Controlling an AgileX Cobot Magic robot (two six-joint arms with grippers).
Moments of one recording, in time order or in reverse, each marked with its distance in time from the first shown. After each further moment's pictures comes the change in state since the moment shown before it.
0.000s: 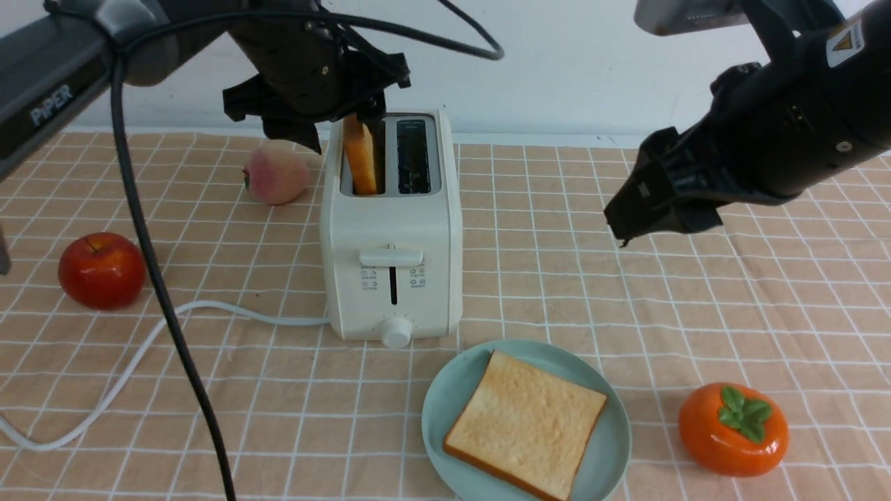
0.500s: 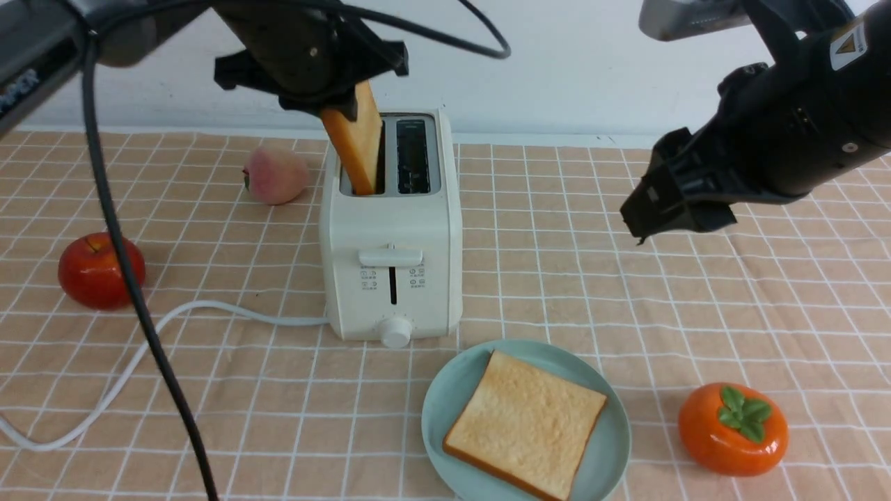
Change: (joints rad) right arm 0.000 0.000 0.000 -0.056 0.000 0.000; left arm 0.000 -0.124 -0.005 -0.014 0.023 0.158
